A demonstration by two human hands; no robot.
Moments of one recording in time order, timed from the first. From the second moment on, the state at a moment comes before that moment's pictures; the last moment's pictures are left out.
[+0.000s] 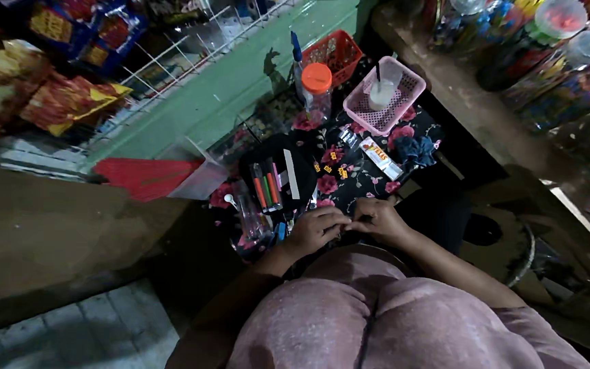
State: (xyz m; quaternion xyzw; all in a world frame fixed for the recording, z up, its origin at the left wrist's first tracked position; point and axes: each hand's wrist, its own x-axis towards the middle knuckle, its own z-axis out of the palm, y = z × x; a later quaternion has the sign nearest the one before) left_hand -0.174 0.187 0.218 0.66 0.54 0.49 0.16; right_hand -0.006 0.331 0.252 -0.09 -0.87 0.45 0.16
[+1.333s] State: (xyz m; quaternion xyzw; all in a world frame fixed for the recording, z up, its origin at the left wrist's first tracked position) left_hand -0.180 0.096 0.224 0.71 0.56 0.42 0.08; right_hand -0.052 0.300 0.288 0.25 -0.92 0.29 -0.04
